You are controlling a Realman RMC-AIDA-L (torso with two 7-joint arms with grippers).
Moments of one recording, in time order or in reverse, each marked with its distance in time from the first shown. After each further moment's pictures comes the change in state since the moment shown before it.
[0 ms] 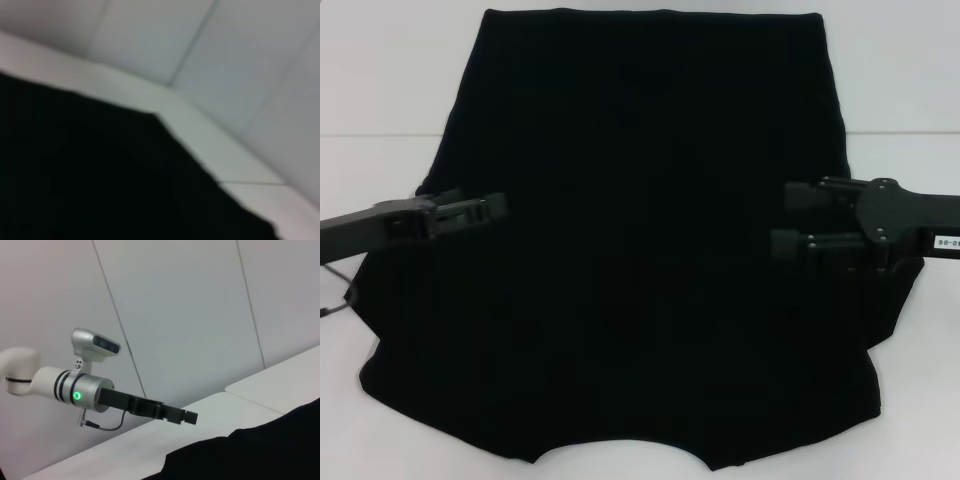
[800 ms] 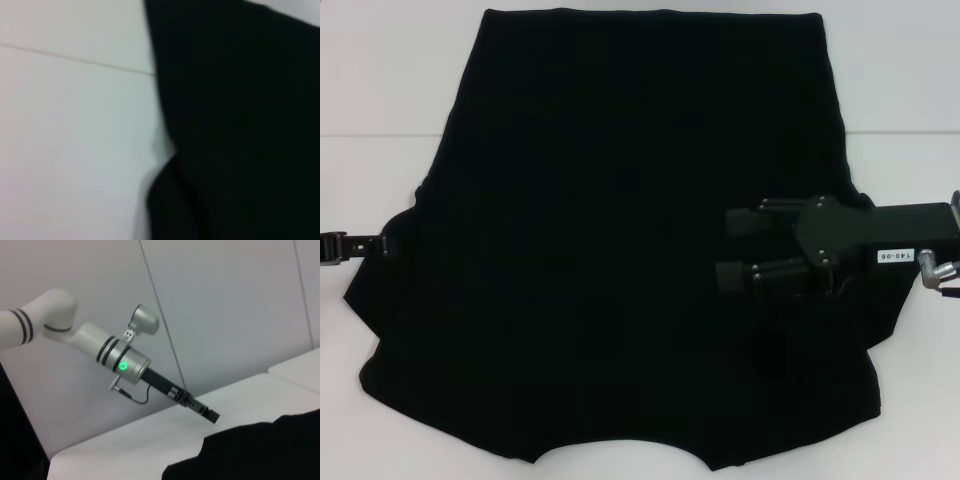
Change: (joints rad) left arm -0.050 0.033 0.021 0.198 0.494 -0.171 -0.449; right arm 0.059 0.028 -0.109 0.001 -0.008 0.010 0.026
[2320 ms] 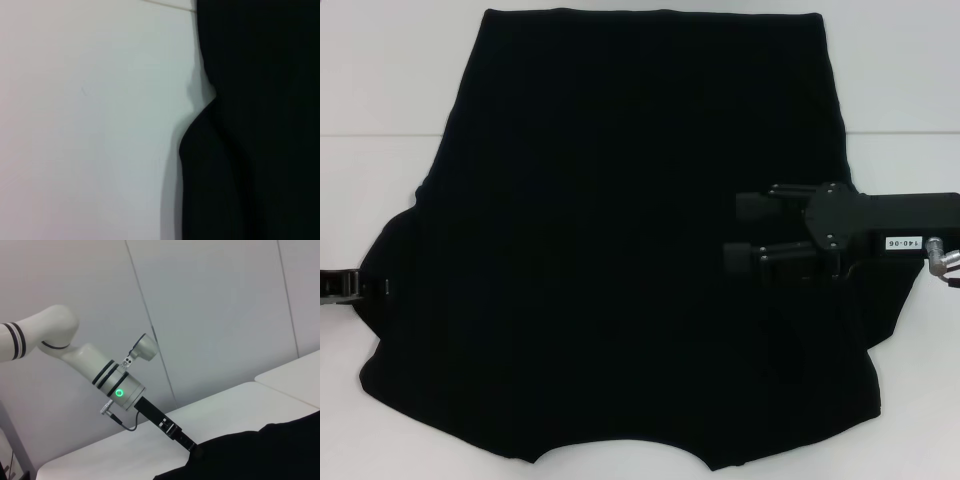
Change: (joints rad) left arm -0.009 -0.012 0.112 -0.088 0.136 -0.132 -0.124; right arm -0.004 -0.001 0.027 -0.009 0.006 0.010 0.005
